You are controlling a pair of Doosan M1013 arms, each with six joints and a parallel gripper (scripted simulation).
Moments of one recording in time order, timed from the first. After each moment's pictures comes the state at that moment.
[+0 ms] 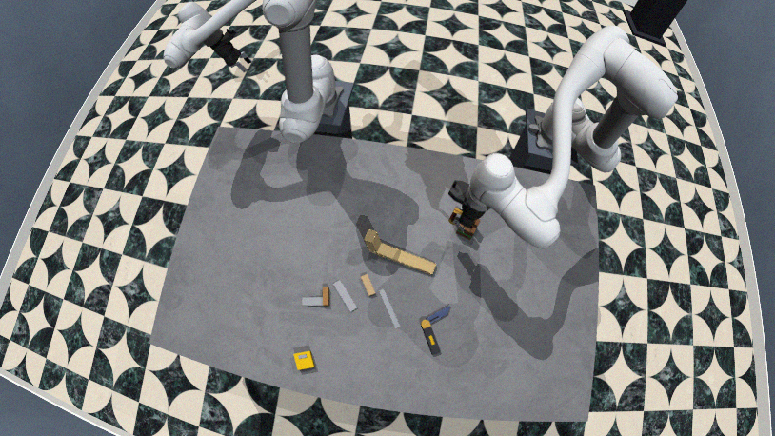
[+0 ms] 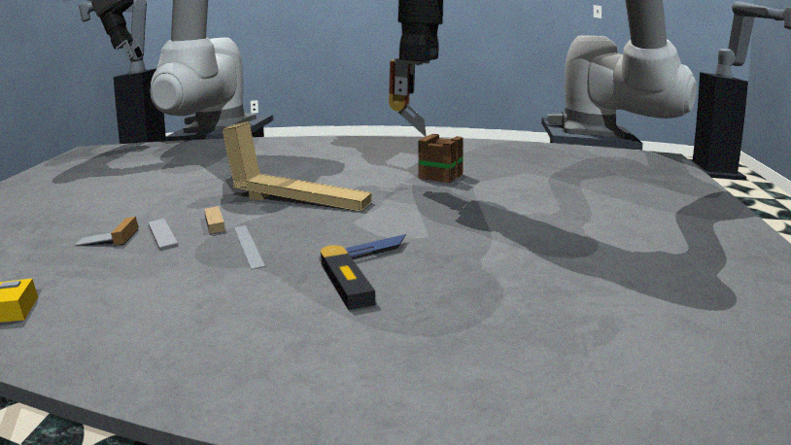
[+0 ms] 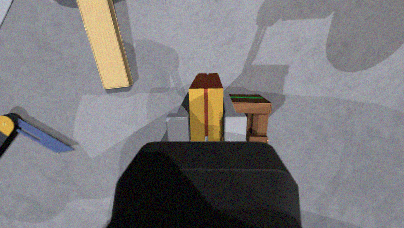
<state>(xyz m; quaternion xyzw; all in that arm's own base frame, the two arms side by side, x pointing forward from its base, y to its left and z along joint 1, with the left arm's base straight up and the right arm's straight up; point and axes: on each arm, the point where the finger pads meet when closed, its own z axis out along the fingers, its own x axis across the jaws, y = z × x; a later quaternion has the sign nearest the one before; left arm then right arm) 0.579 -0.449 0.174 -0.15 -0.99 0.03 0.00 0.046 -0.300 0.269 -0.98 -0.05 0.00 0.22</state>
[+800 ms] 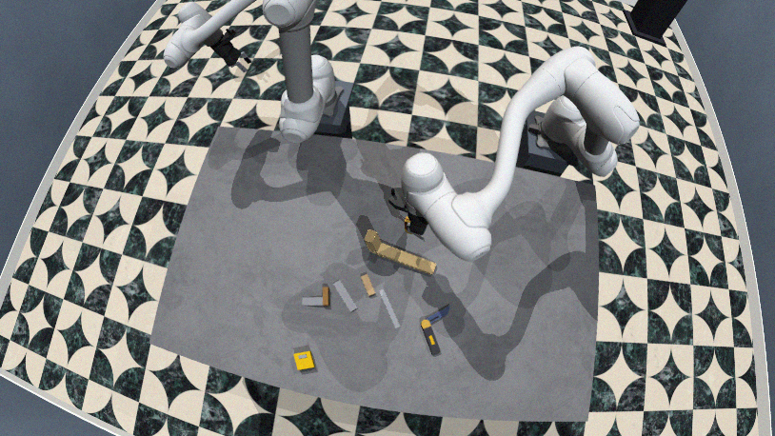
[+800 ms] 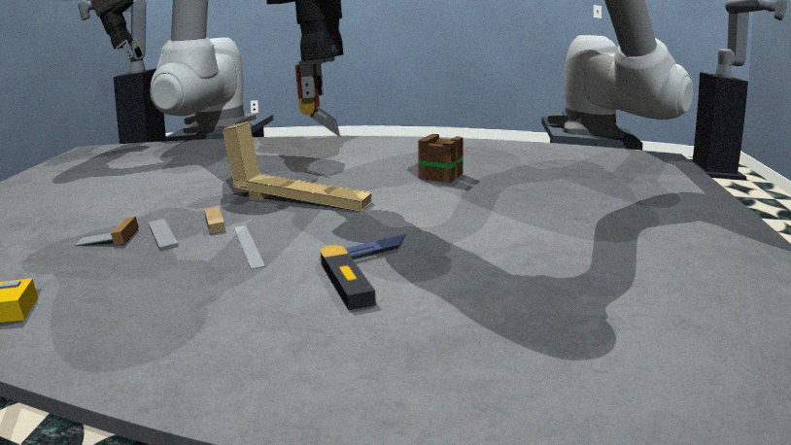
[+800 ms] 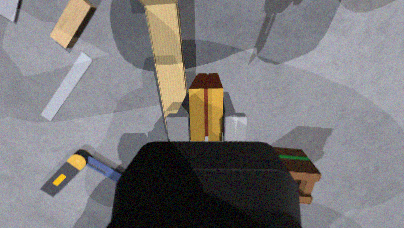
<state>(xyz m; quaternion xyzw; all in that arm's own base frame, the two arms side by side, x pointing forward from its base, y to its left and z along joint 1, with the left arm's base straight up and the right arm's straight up) 0.639 -0.594 0.181 -0.12 -0.99 -0.04 0.00 0.046 -0.300 0.269 -0.98 -0.05 0.00 0.22</state>
